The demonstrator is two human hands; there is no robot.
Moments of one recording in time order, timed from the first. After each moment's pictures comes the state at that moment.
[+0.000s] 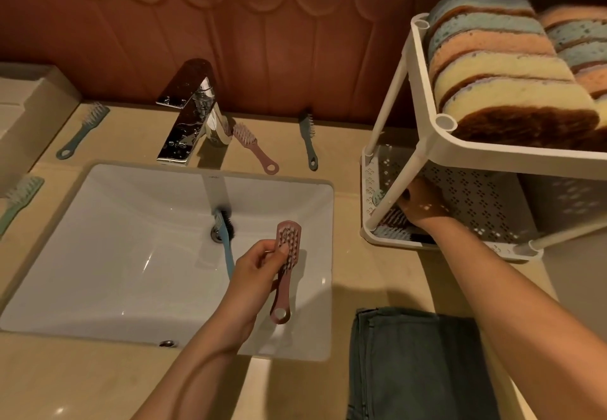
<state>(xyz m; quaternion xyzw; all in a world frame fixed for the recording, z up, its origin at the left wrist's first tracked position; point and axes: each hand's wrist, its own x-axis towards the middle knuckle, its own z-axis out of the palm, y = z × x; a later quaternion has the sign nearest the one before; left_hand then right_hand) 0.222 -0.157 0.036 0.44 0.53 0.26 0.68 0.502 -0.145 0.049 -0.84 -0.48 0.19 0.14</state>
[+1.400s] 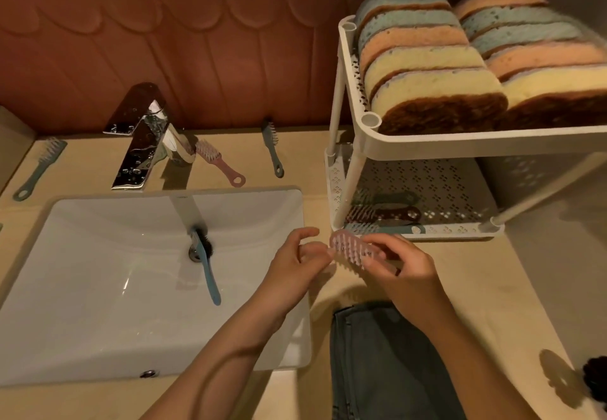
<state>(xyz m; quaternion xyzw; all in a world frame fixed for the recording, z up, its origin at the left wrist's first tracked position) 0.299 -0.170 0.073 0.53 0.46 0.13 0.70 0.445 -0.268 0.059 -0.74 -0.41 0.30 0.44</state>
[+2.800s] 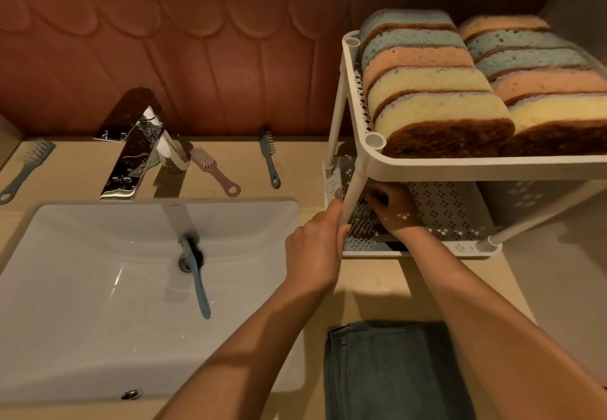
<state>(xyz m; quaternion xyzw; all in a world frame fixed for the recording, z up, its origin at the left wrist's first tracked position) 0.356 -0.144 0.051 0.86 0.41 0.22 0.23 0.552 -0.147 -0.001 -0.80 -0.48 0.16 0.31</state>
